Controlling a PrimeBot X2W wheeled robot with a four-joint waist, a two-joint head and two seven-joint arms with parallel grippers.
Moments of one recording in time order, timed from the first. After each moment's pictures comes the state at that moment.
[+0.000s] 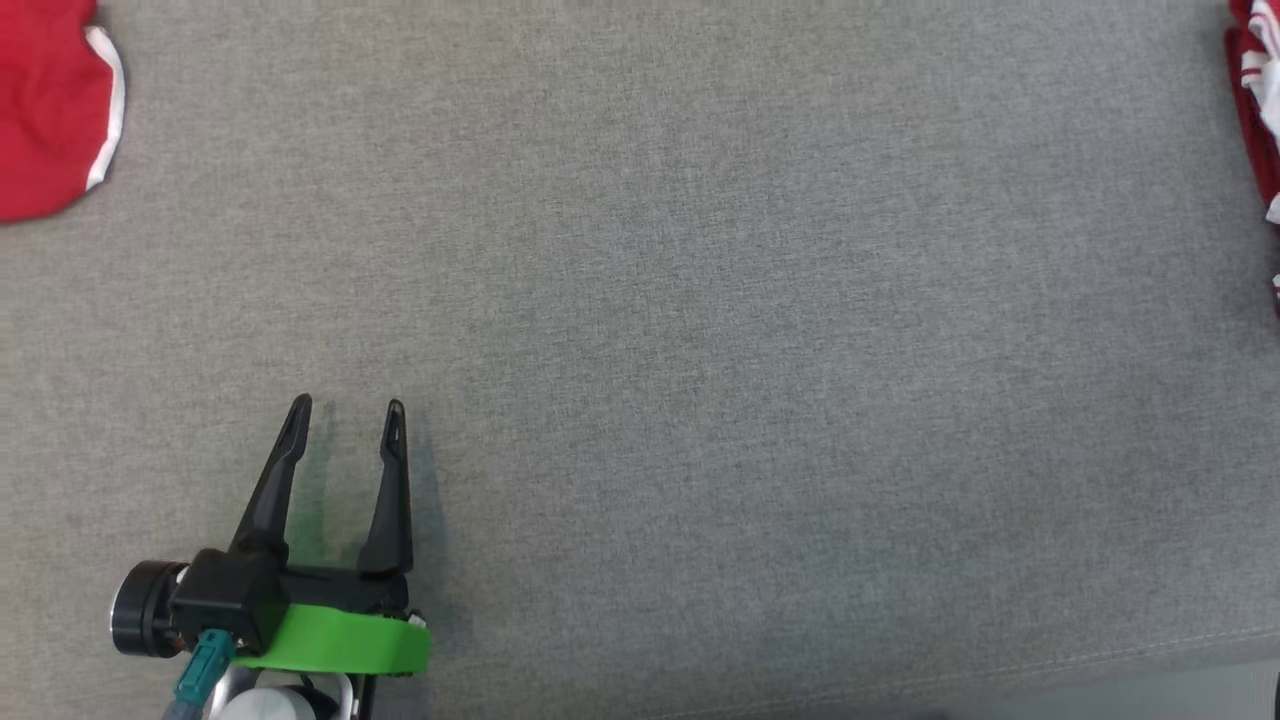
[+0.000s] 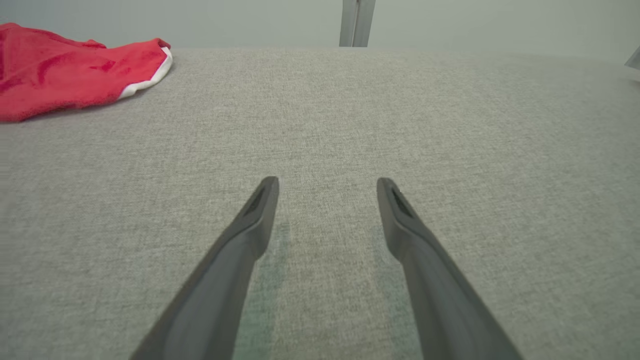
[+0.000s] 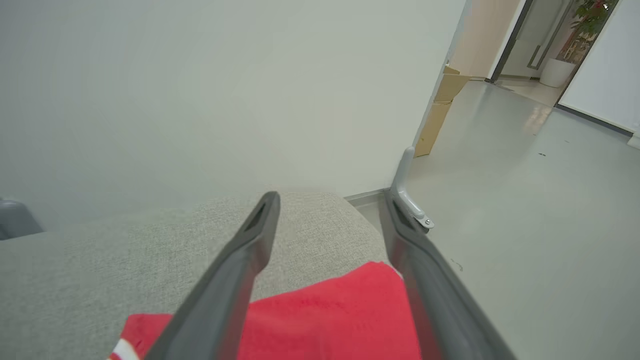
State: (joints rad) left arm -0.03 0.05 -0.06 0.01 -0.12 -0.12 -0.26; right arm -1.03 -0.44 -0.50 0.95 -0.08 0.13 -0.26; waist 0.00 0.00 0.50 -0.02
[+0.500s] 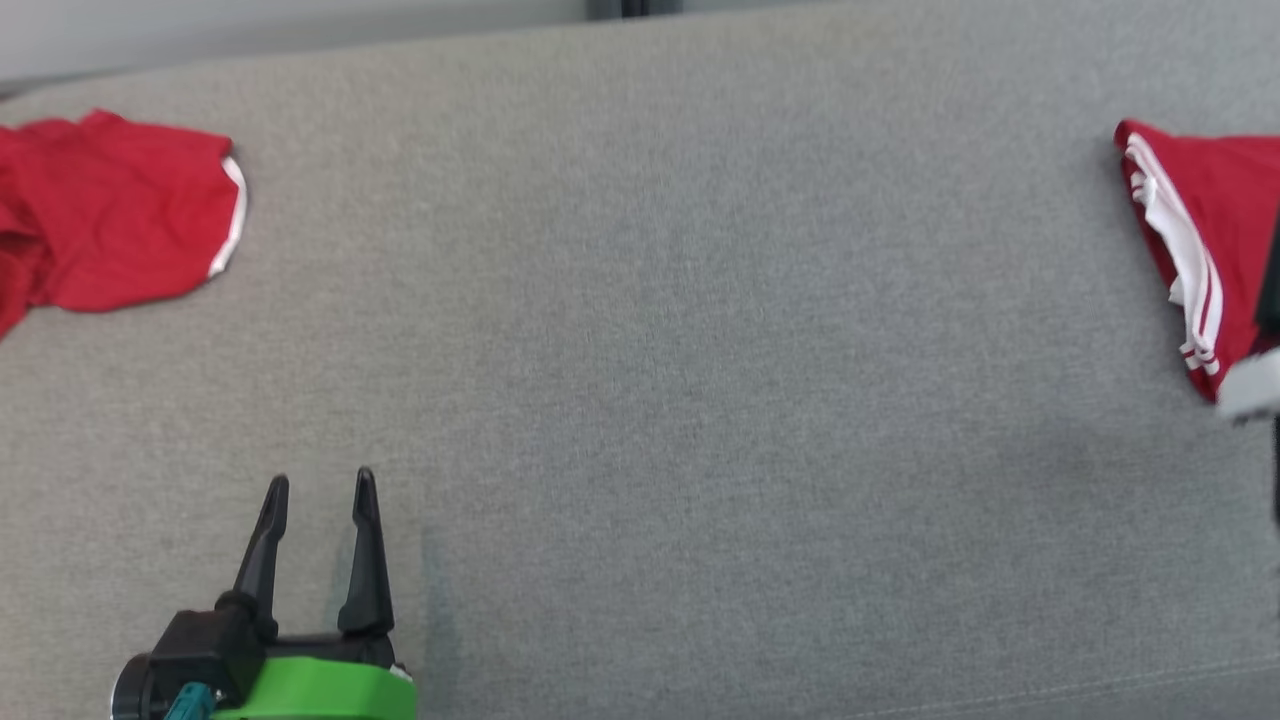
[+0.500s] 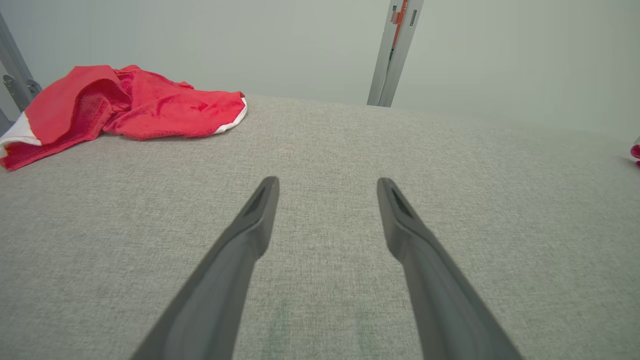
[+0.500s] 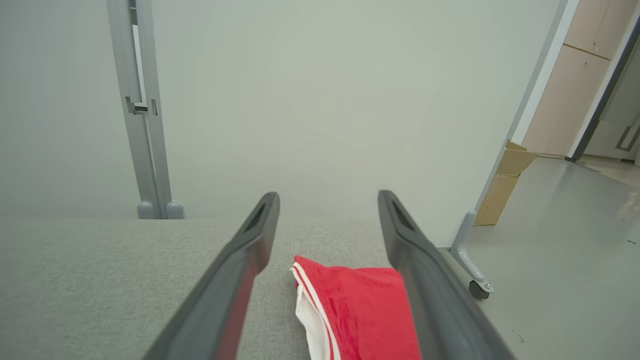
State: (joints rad) left arm 0.05 0.05 -0.04 0.05 -0.24 -0.07 -0.26; right arm -0.40 -0.28 -0.28 0.29 0.08 0.13 -0.26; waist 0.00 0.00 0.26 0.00
